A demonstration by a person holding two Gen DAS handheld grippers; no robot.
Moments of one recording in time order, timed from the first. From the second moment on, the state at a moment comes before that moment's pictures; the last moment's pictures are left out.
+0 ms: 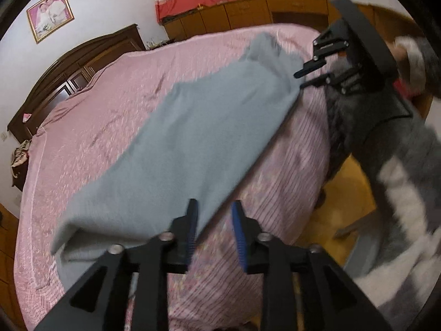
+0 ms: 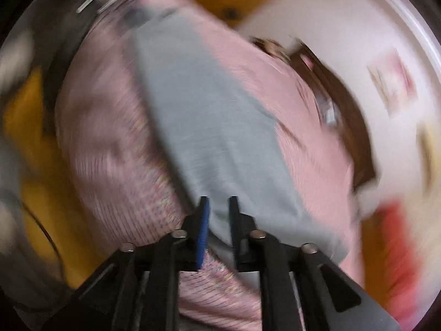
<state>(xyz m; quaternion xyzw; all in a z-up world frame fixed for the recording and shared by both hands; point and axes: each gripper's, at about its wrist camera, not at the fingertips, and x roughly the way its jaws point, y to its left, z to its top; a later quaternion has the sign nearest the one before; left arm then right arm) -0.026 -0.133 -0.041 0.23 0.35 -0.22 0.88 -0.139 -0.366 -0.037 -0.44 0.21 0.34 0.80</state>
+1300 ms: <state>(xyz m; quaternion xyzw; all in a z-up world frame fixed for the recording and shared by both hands) 0.054 -0.225 -0.088 0.20 0.34 -0.23 0.89 0.052 -0.570 -0.018 -0.03 0.40 0.46 0.79</state>
